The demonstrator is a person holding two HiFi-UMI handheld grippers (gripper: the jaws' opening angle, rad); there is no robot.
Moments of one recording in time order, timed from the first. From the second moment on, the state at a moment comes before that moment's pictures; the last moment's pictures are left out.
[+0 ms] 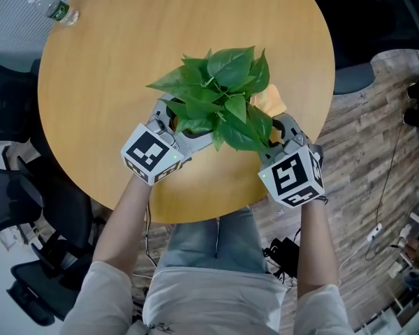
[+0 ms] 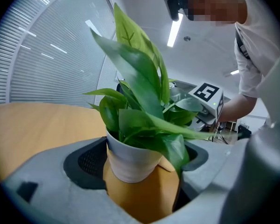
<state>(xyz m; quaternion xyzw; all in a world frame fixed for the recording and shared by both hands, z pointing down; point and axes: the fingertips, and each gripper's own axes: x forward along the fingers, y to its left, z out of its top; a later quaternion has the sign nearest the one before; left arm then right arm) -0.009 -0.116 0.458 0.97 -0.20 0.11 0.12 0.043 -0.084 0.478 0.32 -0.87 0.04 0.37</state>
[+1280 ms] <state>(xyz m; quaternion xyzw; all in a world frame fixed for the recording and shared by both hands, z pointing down) -0.012 -0.100 0.455 0.94 -0.29 0.14 0.12 0.031 -0.057 0.484 0.30 -0.88 0.06 0.36</state>
